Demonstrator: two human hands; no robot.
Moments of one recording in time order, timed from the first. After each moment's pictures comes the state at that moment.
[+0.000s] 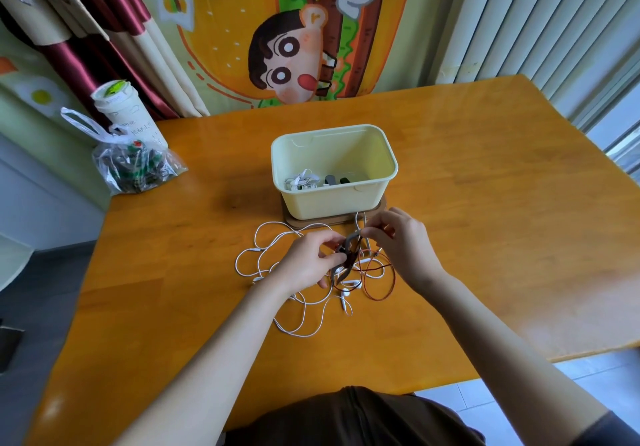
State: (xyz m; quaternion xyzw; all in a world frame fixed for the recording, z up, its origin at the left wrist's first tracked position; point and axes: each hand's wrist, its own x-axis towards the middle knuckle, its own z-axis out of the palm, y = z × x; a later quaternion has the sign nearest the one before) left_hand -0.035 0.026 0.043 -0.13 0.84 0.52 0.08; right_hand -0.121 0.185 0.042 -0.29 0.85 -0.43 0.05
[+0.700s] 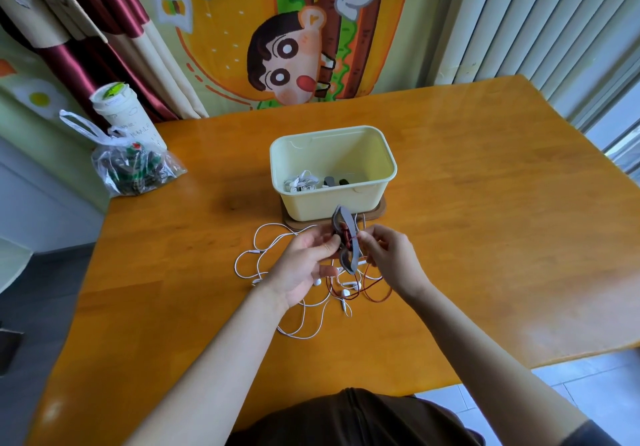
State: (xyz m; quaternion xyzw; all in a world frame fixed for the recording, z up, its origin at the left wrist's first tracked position) left_hand -0.030 0.036 0.053 -0.21 0.52 0.83 0.04; right_hand -0.106 0.177 0.024 -0.18 0.81 -0.53 0.17
